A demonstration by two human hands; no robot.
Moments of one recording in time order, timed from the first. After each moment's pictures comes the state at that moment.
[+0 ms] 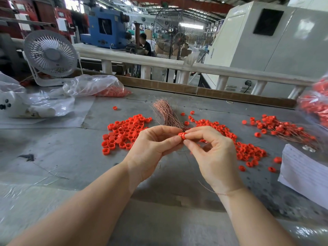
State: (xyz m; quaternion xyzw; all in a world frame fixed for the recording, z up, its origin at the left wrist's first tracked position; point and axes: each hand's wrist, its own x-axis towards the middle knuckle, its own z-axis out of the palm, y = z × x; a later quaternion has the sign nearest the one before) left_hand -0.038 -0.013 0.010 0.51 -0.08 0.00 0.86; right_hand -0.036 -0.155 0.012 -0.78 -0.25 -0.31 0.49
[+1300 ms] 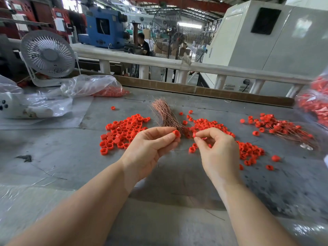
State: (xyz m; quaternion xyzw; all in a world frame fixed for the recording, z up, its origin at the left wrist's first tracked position) left_hand -0.033 -0.010 0.007 0.46 -0.02 -0.03 0.89; right_hand -0.032 -0.163 0.010 -0.85 -0.08 -0.31 0.41
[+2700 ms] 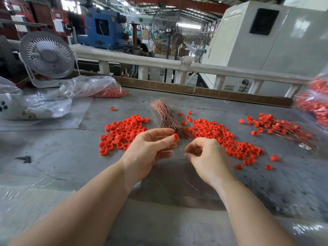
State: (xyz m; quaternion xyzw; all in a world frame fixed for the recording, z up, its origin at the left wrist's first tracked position) left_hand -0.033 -0.008 0.004 0.54 0.00 -0.03 0.84; right_hand -0.031 -0.162 0.003 -0.93 -0.06 -0.13 0.35
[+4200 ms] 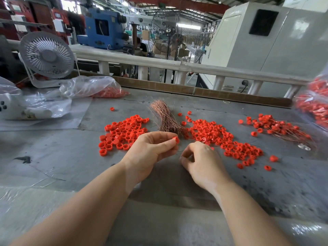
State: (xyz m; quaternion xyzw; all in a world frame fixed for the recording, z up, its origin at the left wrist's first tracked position) left_hand -0.034 -0.012 0.003 0.56 -0.01 -0.02 0.82; right_hand -0.033 -0.157 0.001 -0.96 -0.12 -0.12 0.24
